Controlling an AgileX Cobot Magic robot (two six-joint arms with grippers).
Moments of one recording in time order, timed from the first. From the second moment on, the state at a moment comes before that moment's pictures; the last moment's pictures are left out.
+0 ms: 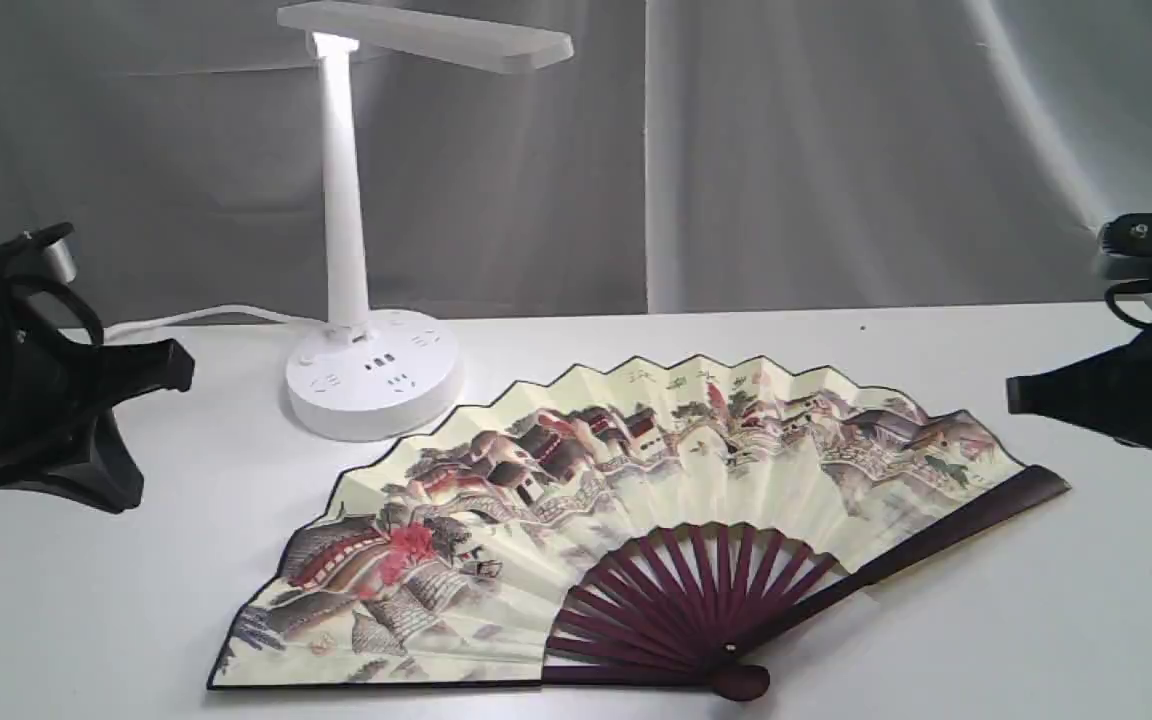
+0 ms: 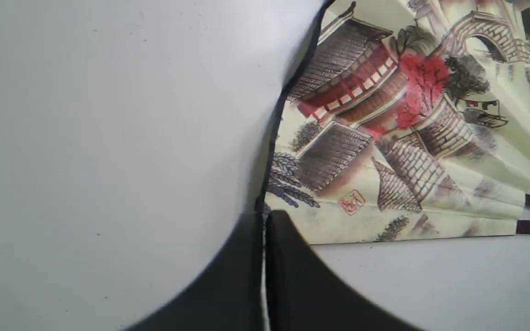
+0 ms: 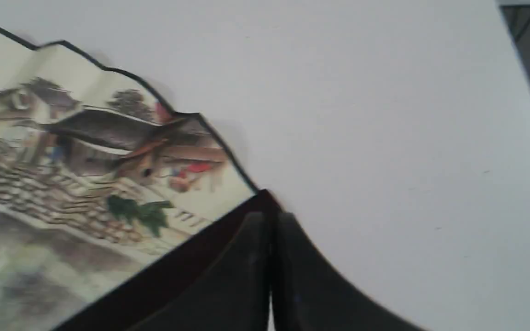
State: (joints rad) left arm 0.00 1.79 -1.30 -0.33 0.96 0.04; right arm -0.05 1.75 -0.96 -1.49 0.12 1.41
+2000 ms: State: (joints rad) left arm 0.00 1.51 -1.11 -0.06 0.88 -0.03; right arm -0.02 1.38 -0.96 -0.08 0.78 -0.03
